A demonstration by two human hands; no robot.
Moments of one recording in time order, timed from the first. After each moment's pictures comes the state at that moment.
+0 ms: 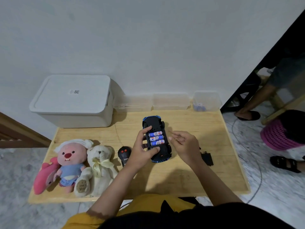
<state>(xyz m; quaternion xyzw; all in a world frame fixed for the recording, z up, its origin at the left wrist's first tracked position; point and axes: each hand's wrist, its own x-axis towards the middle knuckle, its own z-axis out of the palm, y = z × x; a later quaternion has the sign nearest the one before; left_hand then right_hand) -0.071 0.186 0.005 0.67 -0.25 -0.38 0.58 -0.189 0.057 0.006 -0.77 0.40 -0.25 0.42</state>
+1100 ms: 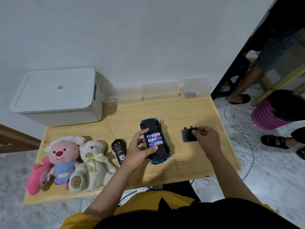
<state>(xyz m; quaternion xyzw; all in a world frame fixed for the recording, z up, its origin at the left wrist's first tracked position) -0.090 0.197 -0.015 0.68 -0.21 -0.44 0.55 -0.271 0.021 -0.013 -0.60 0.60 -0.23 0.49</state>
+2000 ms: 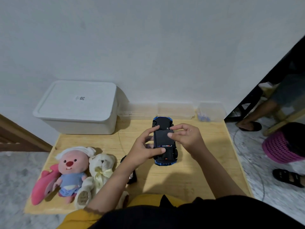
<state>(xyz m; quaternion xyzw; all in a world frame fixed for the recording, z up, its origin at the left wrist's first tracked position) -0.031 0.170 0.022 0.60 -0.28 -0.44 0.60 -0.154 0.037 0.064 -0.66 0.38 -0.18 0.63</state>
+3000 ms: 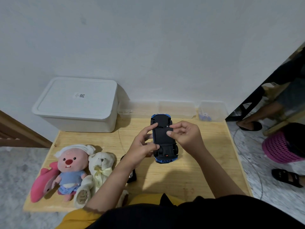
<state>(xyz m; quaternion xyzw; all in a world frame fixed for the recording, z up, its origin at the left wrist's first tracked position) -0.027 0.171 0.025 0.58 -0.24 -0.48 0.61 -0.146 0.032 0.056 -0.72 0.36 -0.21 0.55</state>
